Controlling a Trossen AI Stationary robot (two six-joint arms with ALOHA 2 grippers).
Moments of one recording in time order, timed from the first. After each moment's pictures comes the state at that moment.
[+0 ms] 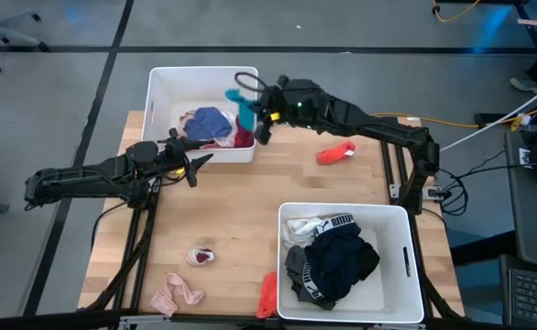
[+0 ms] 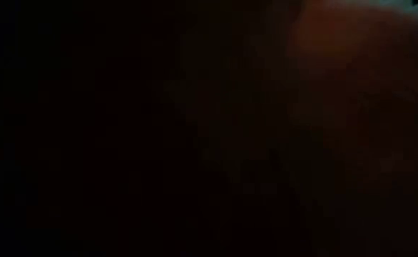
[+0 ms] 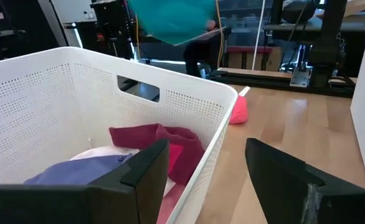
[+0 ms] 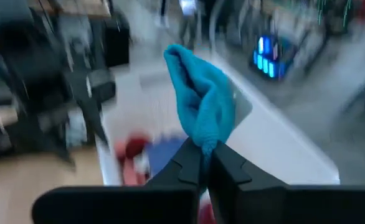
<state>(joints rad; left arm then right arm) 0.21 0.48 0.40 -0.07 -0.32 0.05 -0.24 1.84 1.96 -0.34 0.14 -0.14</state>
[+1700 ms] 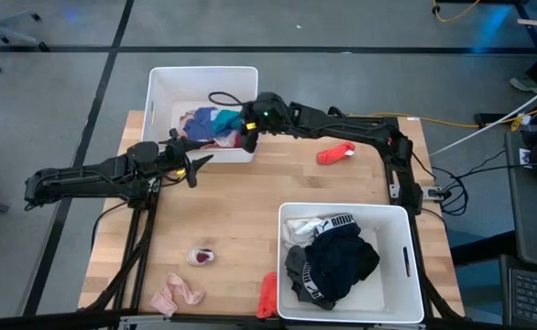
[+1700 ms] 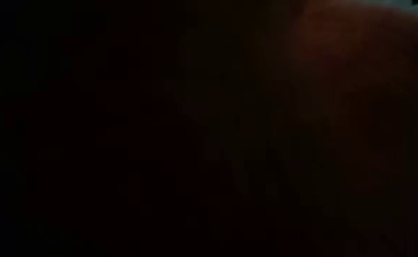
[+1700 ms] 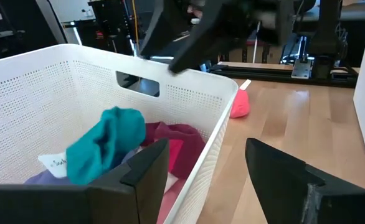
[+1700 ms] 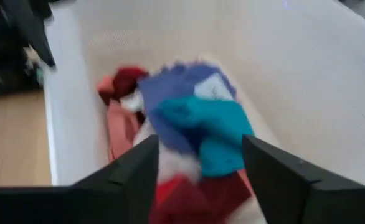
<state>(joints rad) 0.21 0.48 0.40 -0.09 -0.32 0.08 -0.28 2.05 1.96 -0.44 0.13 -0.08</state>
